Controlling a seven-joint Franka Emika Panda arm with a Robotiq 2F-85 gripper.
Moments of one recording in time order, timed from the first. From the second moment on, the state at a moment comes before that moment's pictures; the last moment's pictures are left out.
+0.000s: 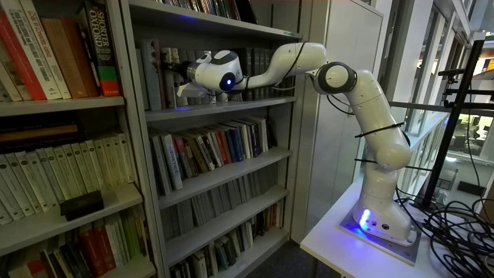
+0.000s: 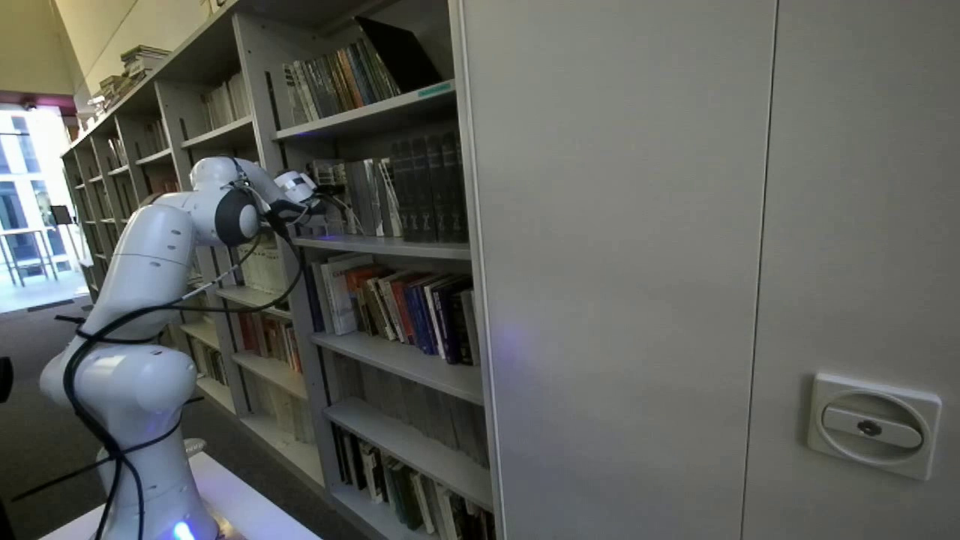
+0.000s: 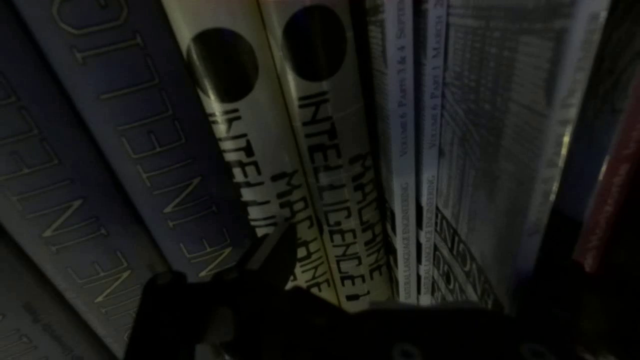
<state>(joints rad) 0.34 0.52 0.29 -1.15 -2.28 2.65 2.24</state>
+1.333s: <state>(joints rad) 0.44 0.39 0.33 -1.35 -2.28 2.62 2.24</state>
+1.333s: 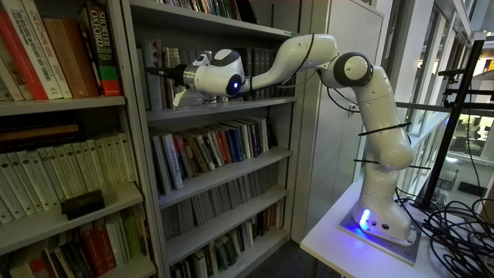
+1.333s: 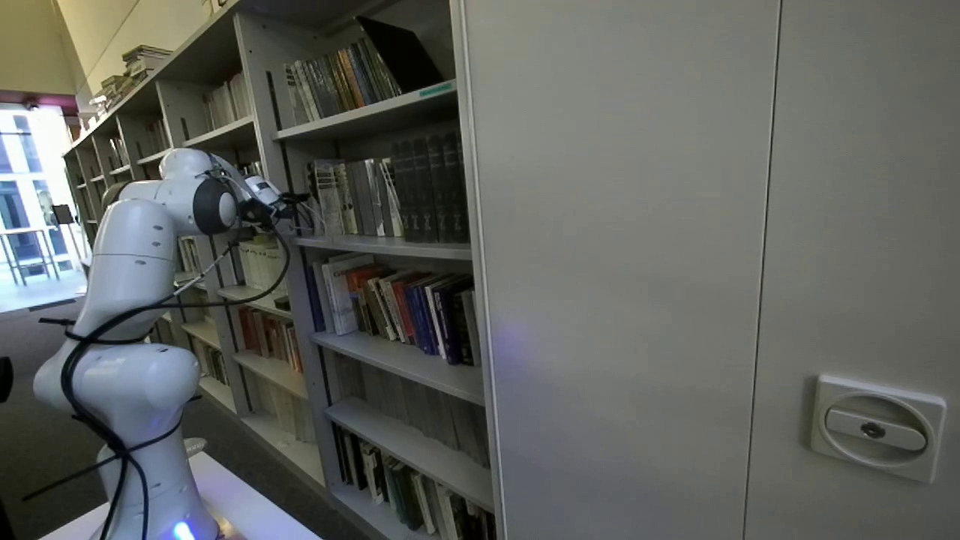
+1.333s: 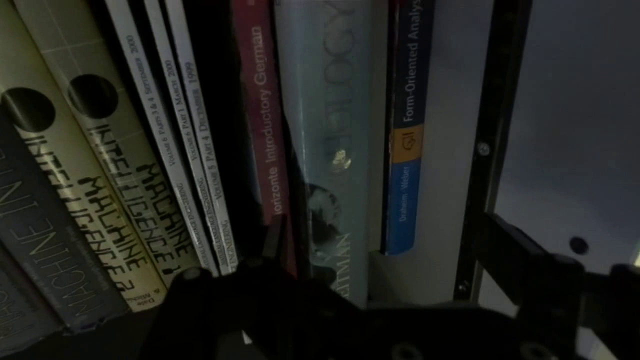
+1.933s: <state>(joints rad) 0.44 0.30 0.32 -1.45 -2.28 2.53 2.24</state>
